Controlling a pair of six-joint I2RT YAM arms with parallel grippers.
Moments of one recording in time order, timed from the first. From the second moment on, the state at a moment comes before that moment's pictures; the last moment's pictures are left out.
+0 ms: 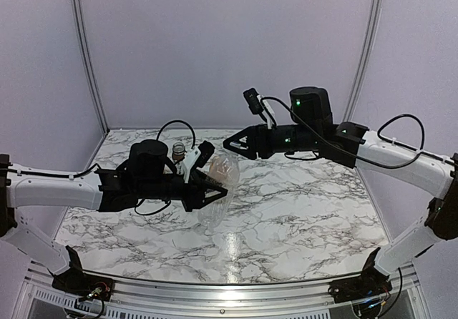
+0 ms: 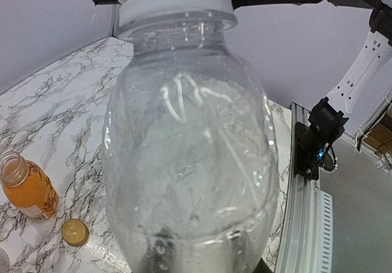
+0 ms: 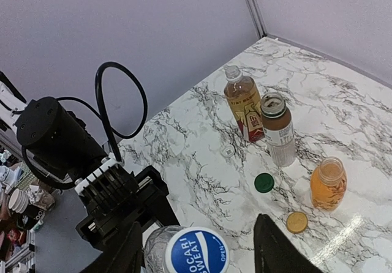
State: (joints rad) left arm -0.97 1.41 0.85 0.22 0.30 -0.17; right arm 0.83 1.43 1.28 -0.18 -0.42 0.34
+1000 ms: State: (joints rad) left arm -0.96 1.34 0.82 0.21 0.62 -0.12; right arm 0.76 1.41 1.22 -0.10 -0.97 -0.01
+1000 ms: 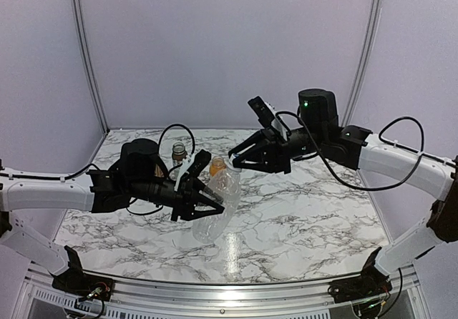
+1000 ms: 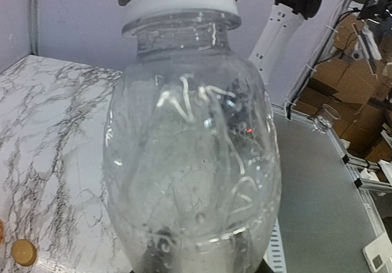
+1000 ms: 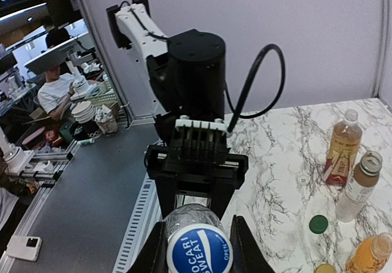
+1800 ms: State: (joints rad) left arm -0.95 1.39 0.84 0.21 0.78 -0.15; right arm 0.76 1.41 1.24 -0.20 -1.04 -0.13
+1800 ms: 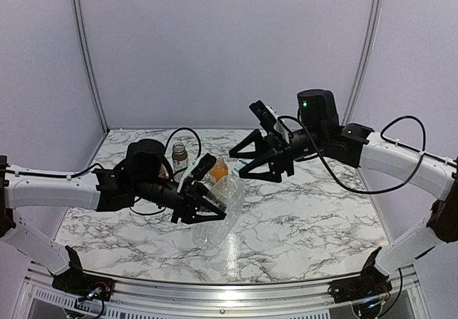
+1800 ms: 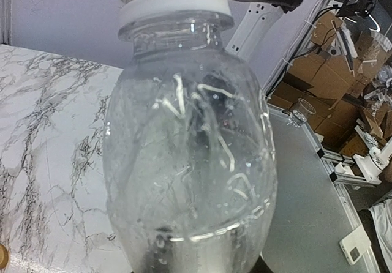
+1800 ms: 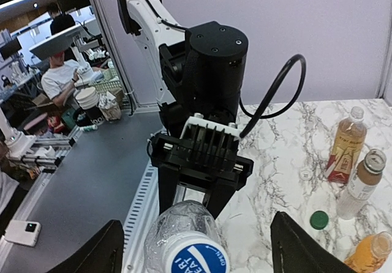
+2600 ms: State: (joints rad) left arm -0.96 1.39 0.84 0.21 0.46 -0.16; right arm 0.81 1.37 1.24 -0.14 -0.47 0.35
